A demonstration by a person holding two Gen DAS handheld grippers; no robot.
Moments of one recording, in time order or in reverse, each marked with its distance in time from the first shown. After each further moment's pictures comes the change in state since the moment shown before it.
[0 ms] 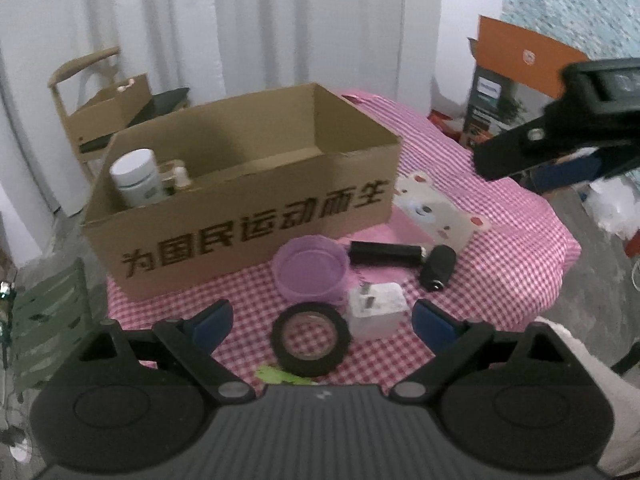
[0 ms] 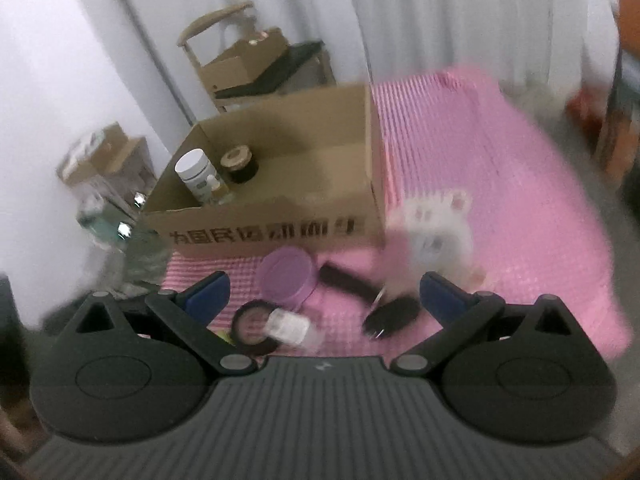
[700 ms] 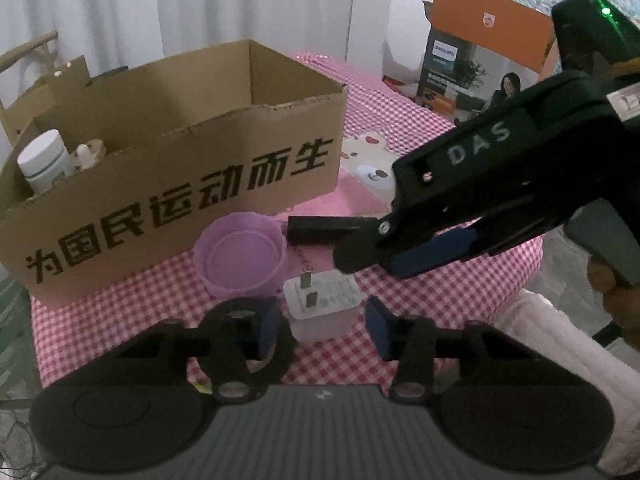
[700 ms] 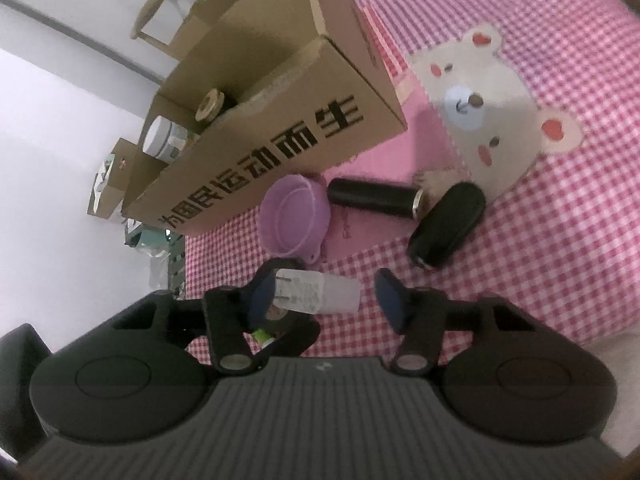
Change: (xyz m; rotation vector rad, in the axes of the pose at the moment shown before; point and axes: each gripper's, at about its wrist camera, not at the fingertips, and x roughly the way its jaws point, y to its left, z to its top) left arm 0.062 -0.024 -0.003 0.081 0.083 -0.146; right arm 0.116 -0.031 -0.026 0.327 0.239 0.170
